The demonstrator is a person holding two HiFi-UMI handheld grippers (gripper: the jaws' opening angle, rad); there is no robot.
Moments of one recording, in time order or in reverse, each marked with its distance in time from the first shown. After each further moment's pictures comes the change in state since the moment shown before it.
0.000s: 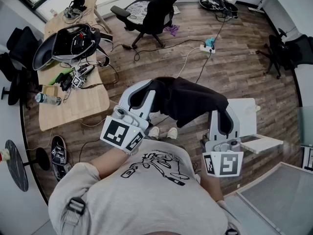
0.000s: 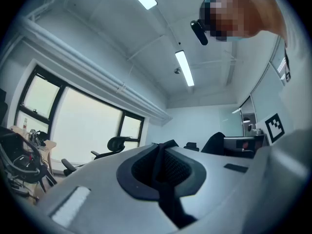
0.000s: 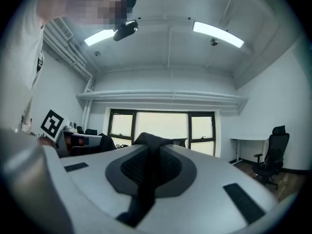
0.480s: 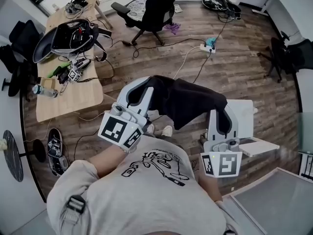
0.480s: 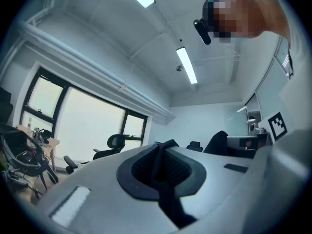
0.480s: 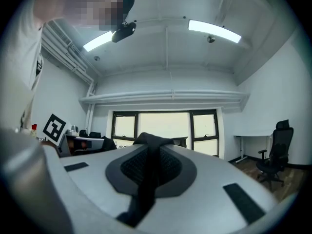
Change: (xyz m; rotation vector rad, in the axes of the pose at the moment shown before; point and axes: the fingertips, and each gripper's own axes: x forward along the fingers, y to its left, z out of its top) left arm 0.023 -0.041 -0.017 -0.004 0.011 0.050; right arm -0.025 -0.044 -0.008 0.034 -0.006 0.043
